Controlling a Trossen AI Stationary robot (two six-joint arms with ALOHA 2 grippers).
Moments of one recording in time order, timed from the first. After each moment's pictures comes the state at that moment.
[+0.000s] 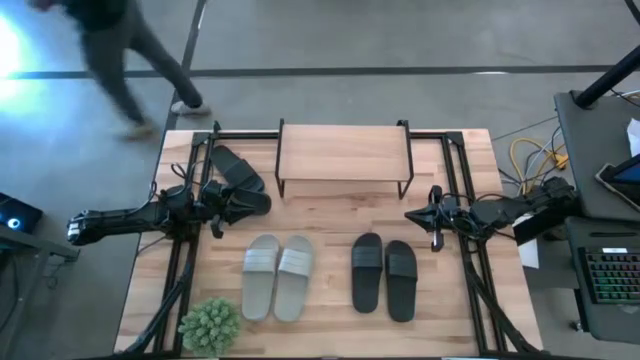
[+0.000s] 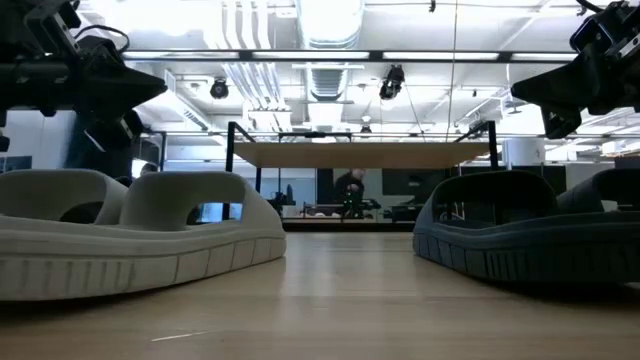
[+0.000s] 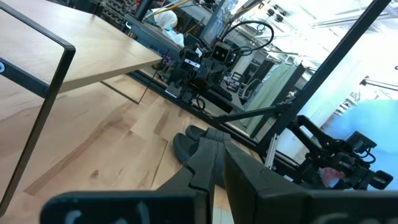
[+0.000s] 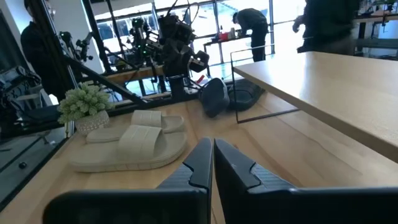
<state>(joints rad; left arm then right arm) 0.14 0.14 0.00 0.13 0.12 -0.57 0.35 0.09 0.01 0.06 0.47 0.18</state>
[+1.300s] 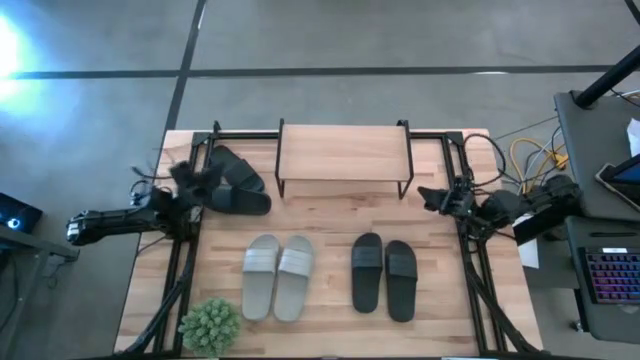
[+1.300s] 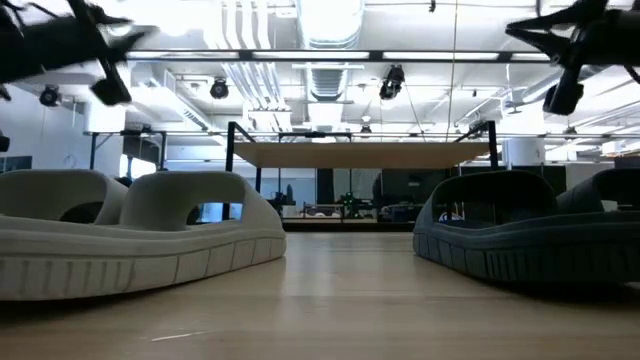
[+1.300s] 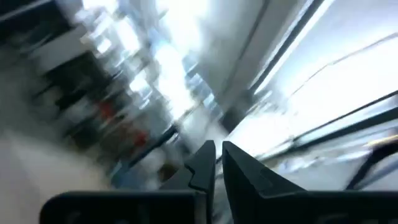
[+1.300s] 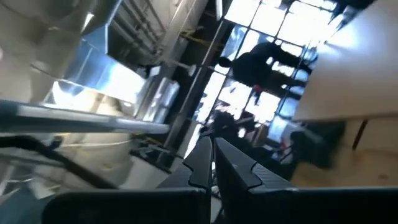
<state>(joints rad) 0.14 0.14 0.01 0.78 -0.33 -0.78 0.35 0.20 0.06 0.55 0.66 0.95</state>
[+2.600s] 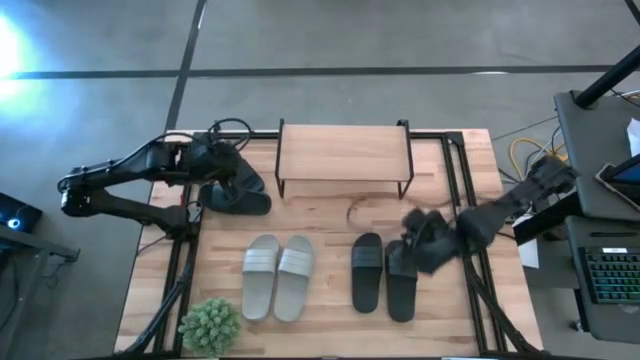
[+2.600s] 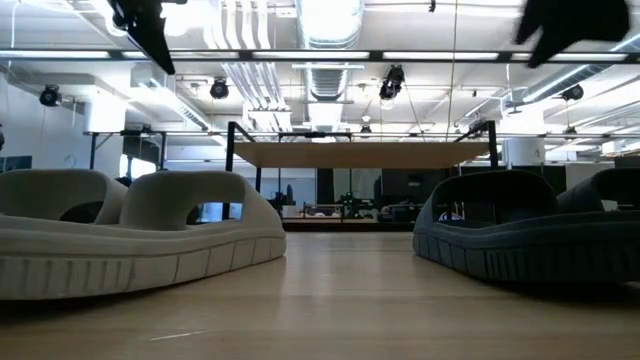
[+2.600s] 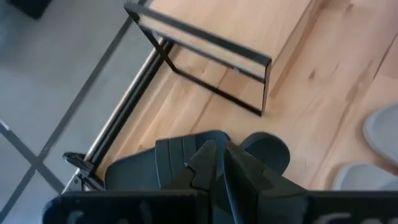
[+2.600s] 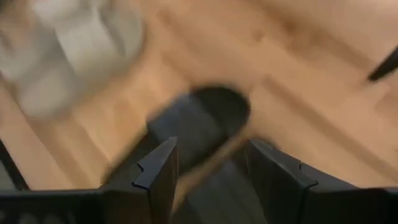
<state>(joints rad) 0.17 0.99 1.22 -1.20 -0.44 -0.18 0.58 1.31 1.17 -1.09 0.45 1.32</state>
